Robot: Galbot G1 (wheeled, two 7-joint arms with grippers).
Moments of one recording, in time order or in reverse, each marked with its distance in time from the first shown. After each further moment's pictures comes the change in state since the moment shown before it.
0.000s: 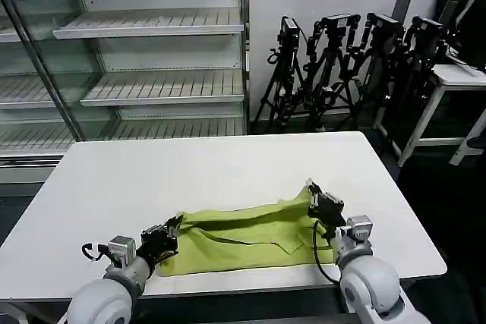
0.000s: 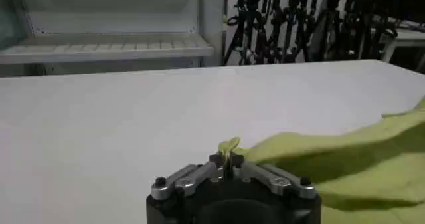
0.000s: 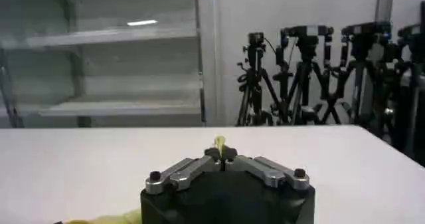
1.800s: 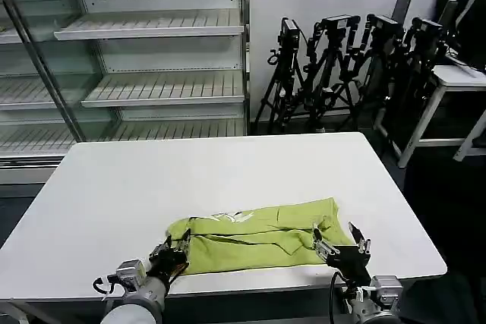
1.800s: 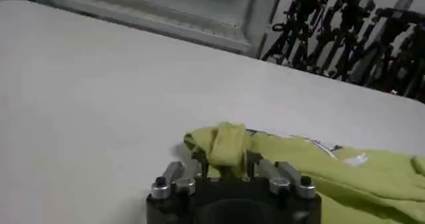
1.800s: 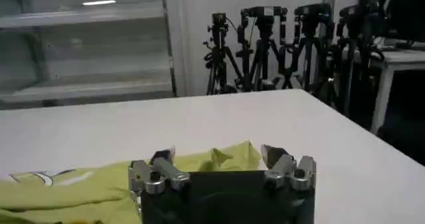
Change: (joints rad) left arm 0.110 -0.336 -0.033 0.016 0.051 -0.015 -0.070; right arm -0.344 0.094 0.121 0.274 -0.100 -0.013 0.046
